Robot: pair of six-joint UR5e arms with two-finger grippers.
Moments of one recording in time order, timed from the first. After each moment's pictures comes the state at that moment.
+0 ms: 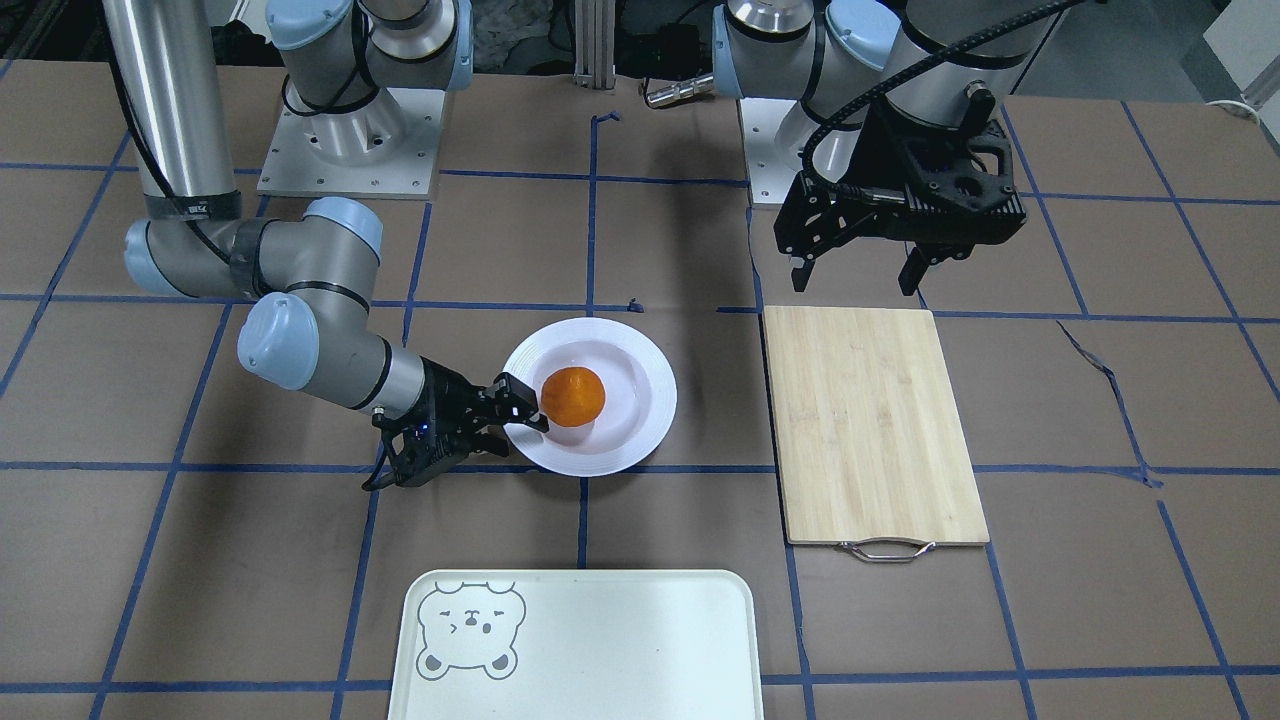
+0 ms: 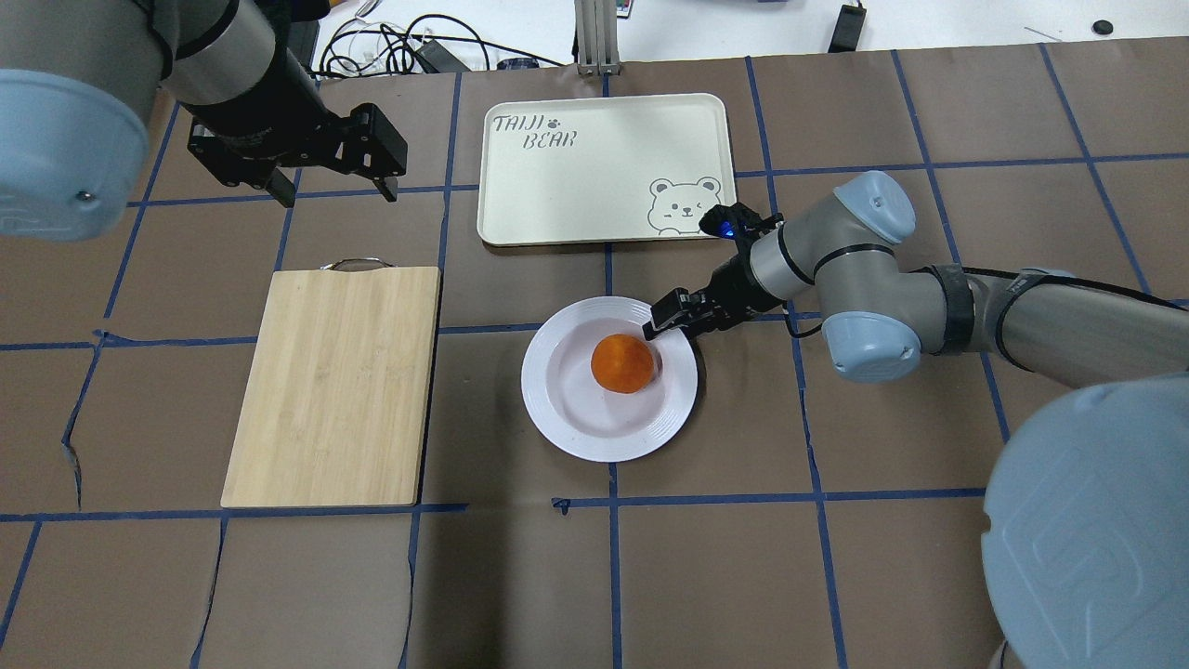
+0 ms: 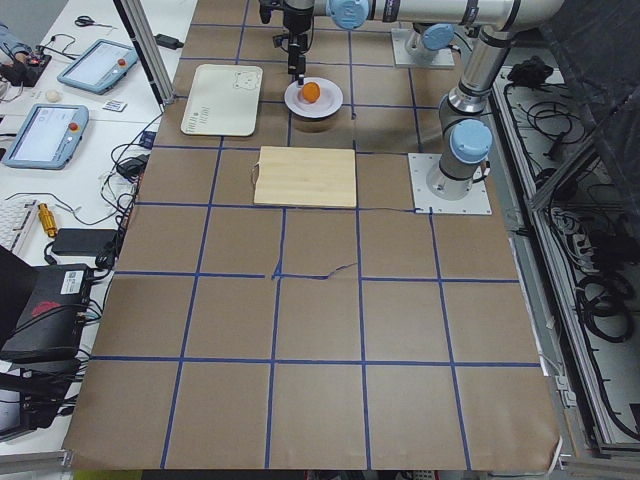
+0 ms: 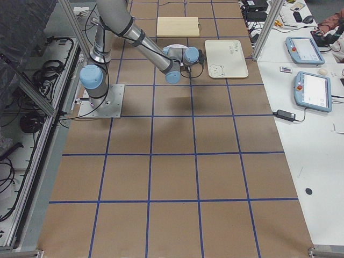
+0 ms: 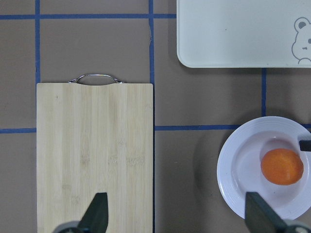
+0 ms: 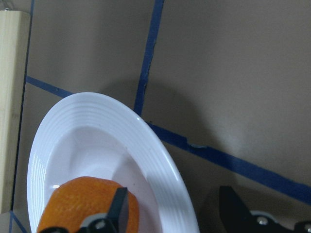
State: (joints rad) left arm -1.60 -1.57 -1.58 -1.43 1.56 -0.03; right arm 1.56 -1.12 2.01 -2.42 -0.89 -0.26
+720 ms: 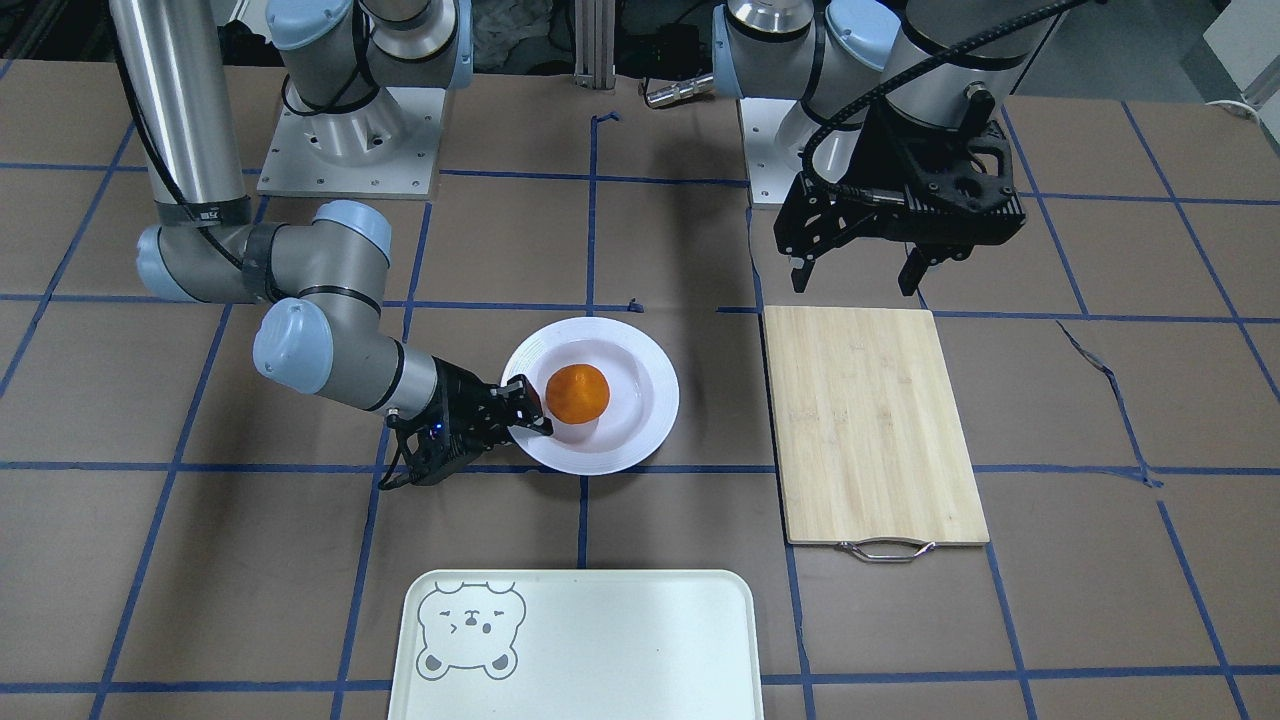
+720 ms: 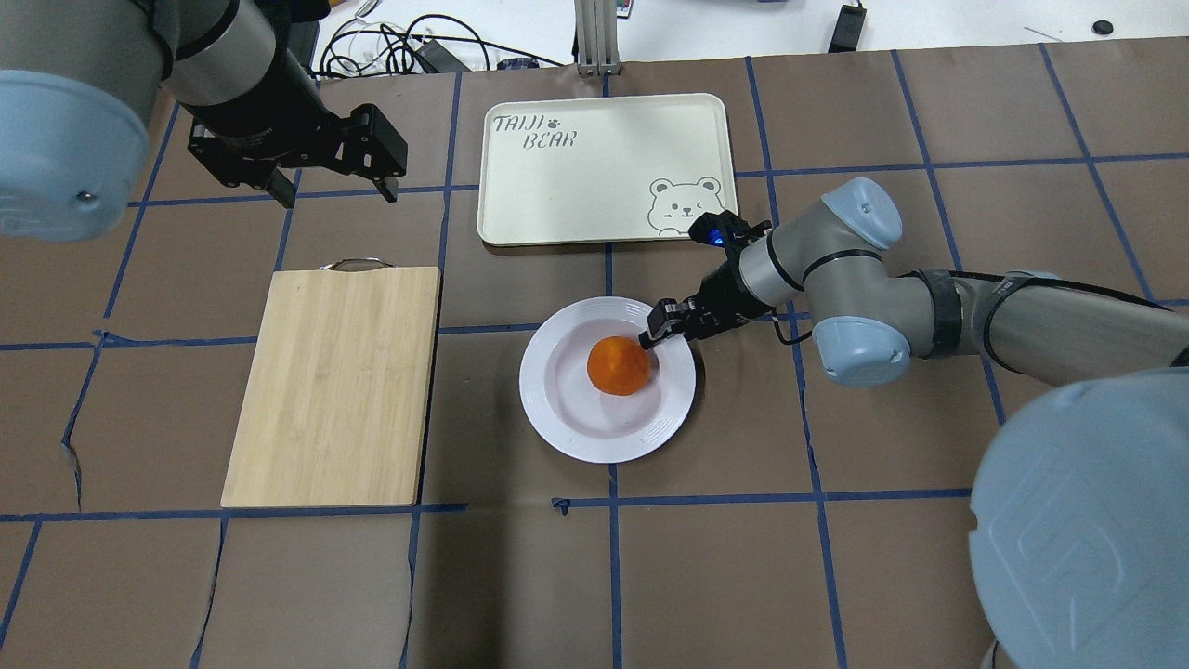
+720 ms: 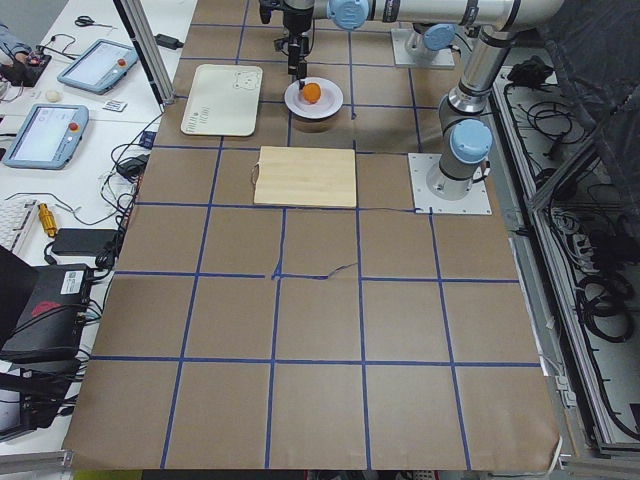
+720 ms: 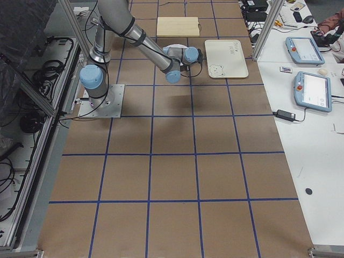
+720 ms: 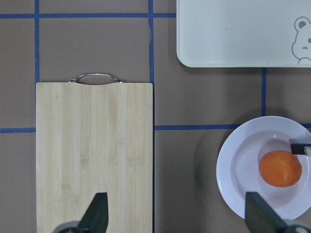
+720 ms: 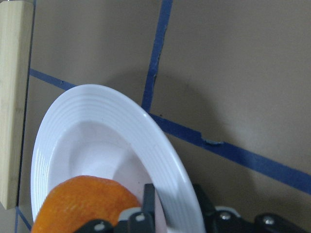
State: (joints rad) left arm -1.60 -1.57 -1.58 -1.43 1.56 -0.03; right arm 1.58 -1.10 2.01 -2.41 -0.87 -0.26
